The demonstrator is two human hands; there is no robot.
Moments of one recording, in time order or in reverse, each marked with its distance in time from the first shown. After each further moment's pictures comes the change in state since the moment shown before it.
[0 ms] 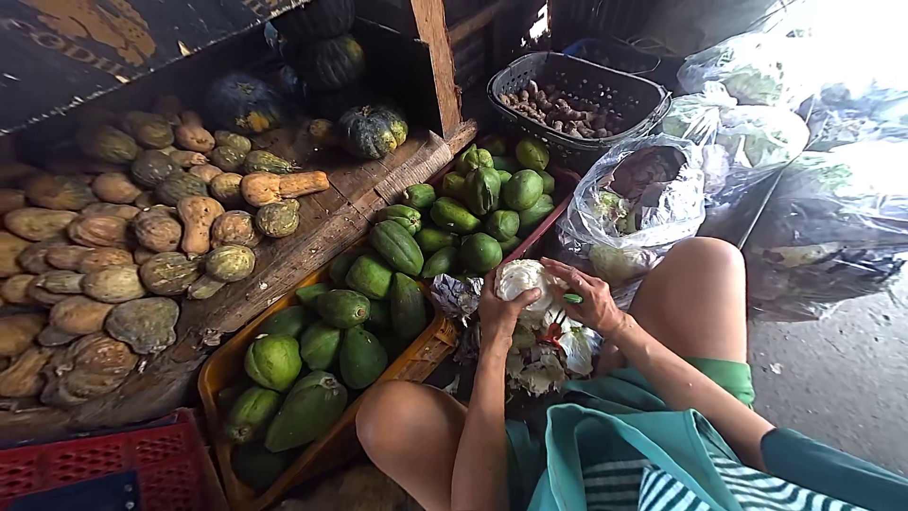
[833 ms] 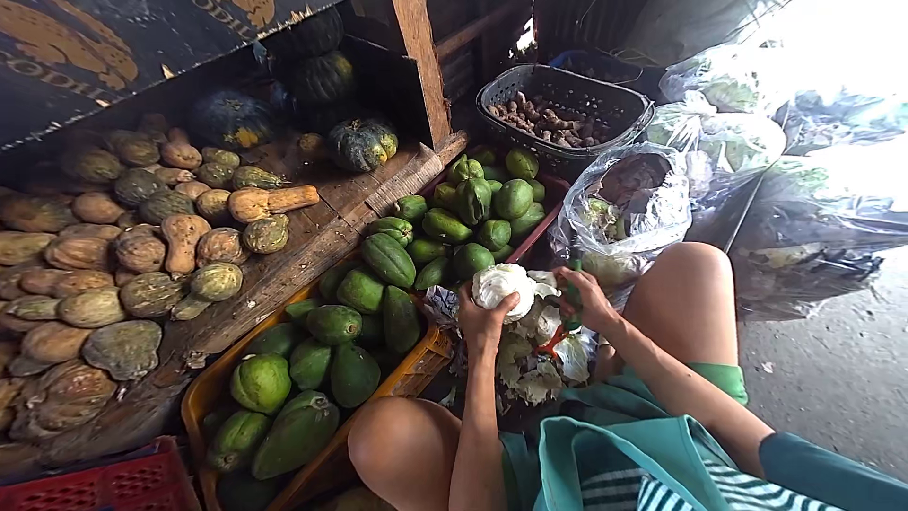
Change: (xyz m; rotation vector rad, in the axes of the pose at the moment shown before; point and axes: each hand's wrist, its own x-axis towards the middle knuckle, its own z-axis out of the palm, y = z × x) left_hand 0.005 0.004 -0.009 0.149 0.161 0.089; right_hand 0.010 0.002 -0.003 0.887 0.068 1.245
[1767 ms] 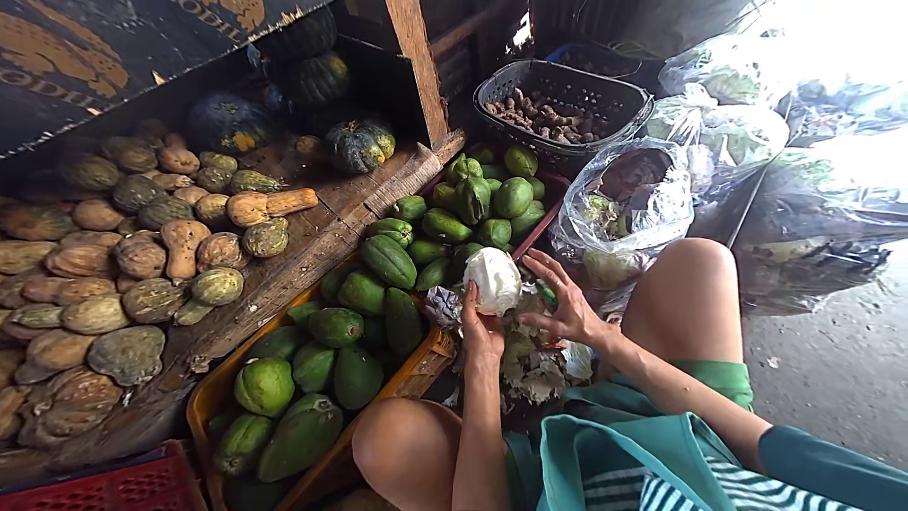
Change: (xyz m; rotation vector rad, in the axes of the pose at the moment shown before) left_hand -0.003 0.015 0.008 -0.786 0.019 -0.302; right_hand -0.013 0.002 0.027 -0.689 -0.168 -0.888
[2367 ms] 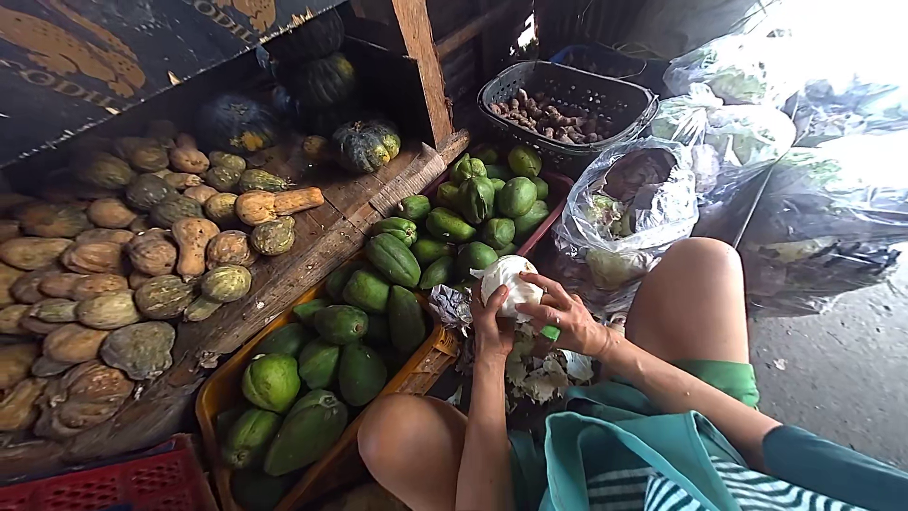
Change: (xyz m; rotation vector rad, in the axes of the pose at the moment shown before) left_hand -0.002 -0.011 -0.007 0.090 -0.176 0.067; right_hand -0.008 -0.010 0.005 -0.119 -0.015 -0.402
